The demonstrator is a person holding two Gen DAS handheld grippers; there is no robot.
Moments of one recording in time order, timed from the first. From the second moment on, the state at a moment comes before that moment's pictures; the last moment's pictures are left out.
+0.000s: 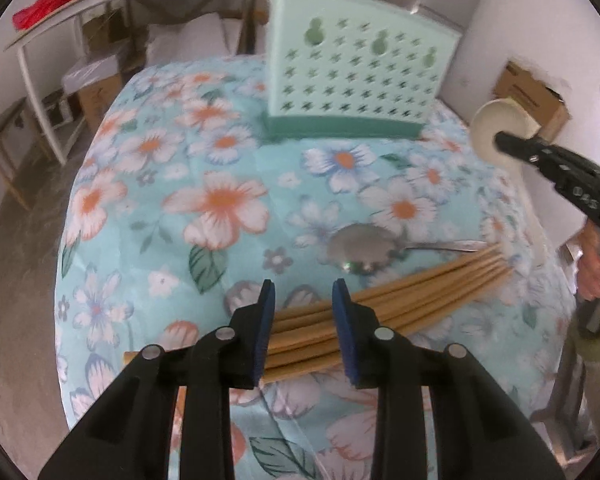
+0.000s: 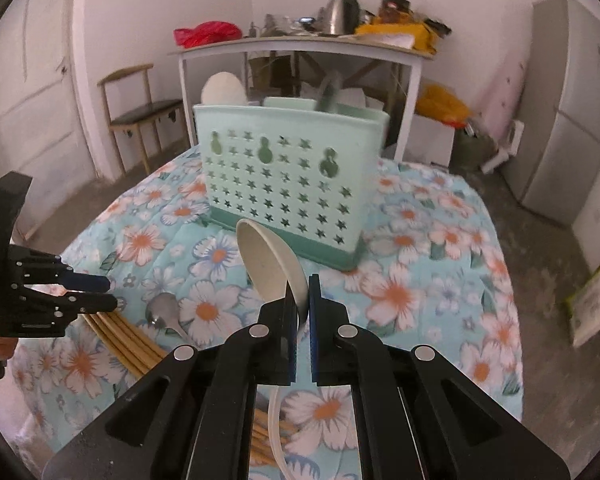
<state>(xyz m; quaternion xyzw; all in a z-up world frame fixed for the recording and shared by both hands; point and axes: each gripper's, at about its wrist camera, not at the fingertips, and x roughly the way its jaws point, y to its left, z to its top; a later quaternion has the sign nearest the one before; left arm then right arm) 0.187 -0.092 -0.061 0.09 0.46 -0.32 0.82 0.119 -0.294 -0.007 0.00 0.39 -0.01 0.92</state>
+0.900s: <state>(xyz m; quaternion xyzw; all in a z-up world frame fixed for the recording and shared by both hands) 0.211 -0.185 -0.062 0.26 0.42 -0.45 0.74 0.130 -0.336 -0.028 0.09 0.40 -0.01 0.91</state>
